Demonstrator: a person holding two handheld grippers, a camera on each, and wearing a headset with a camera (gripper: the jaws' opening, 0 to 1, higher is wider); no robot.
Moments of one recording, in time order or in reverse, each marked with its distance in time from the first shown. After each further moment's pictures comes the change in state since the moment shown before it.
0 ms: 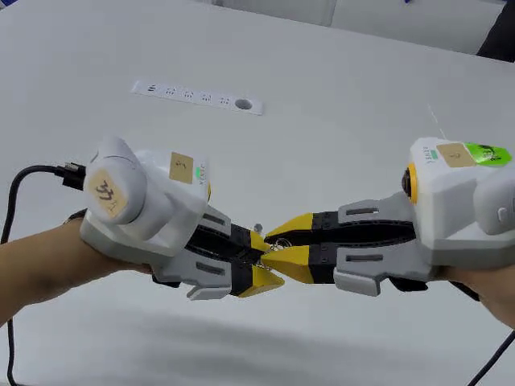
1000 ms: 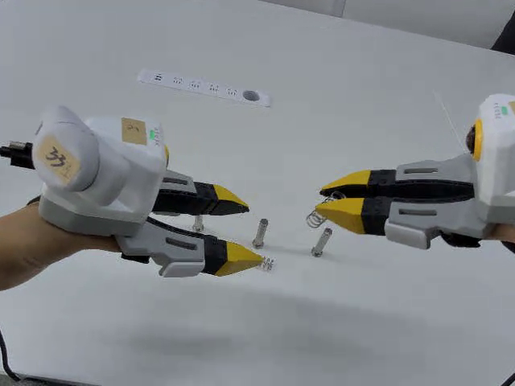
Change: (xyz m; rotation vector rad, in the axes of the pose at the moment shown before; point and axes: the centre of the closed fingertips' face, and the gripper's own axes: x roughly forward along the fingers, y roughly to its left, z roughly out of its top) left arm -0.045 0.042 -0.014 -0.114 -0.043 0.189; right arm -0.053 -0.089 -0.019 0.028 0.064 -0.240
